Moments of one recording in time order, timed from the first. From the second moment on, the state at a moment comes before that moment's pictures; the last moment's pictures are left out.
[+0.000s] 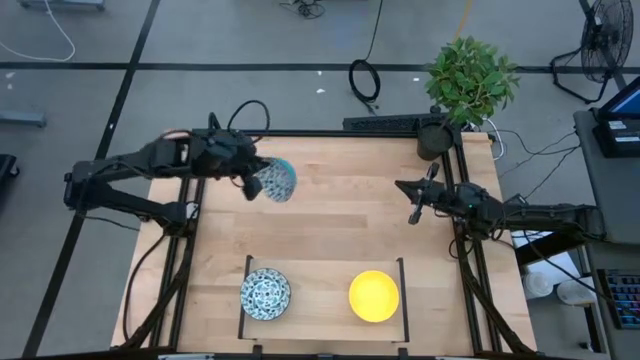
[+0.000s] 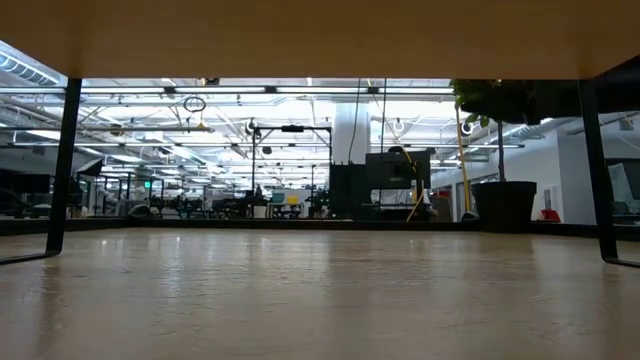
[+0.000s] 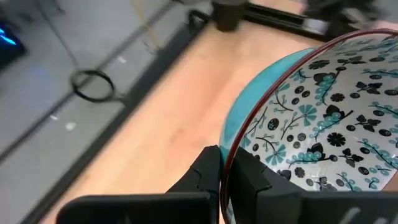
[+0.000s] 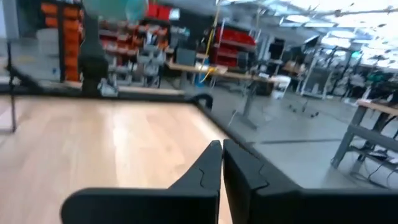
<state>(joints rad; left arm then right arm) 0.16 1.09 1.22 -0.76 -0.27 -0.19 -0.20 0.44 0.02 0.48 0.21 -0.19</state>
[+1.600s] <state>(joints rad) -0.42 1.58 1.66 -1.33 0.16 -0.77 -0.23 0.40 0.01 0.42 0.16 -0.11</state>
